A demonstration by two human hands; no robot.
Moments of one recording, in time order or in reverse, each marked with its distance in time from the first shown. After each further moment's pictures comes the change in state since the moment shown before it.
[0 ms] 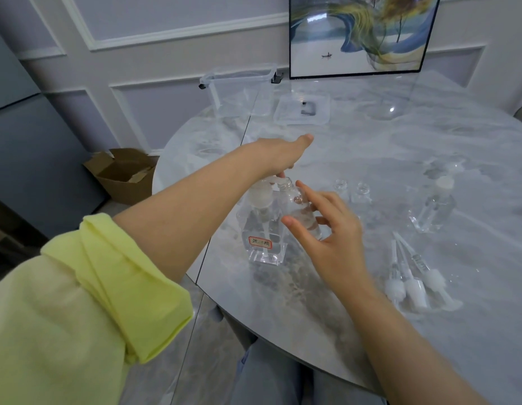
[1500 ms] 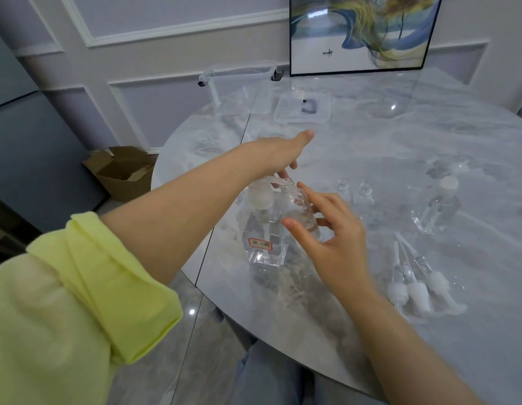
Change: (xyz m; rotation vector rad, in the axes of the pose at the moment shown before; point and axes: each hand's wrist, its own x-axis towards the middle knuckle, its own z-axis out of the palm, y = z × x) left_hand -0.002 0.000 -0.002 -0.017 -0.045 0.032; right_hand 0.000 -0.002 0.001 -0.007 0.013 -0.017
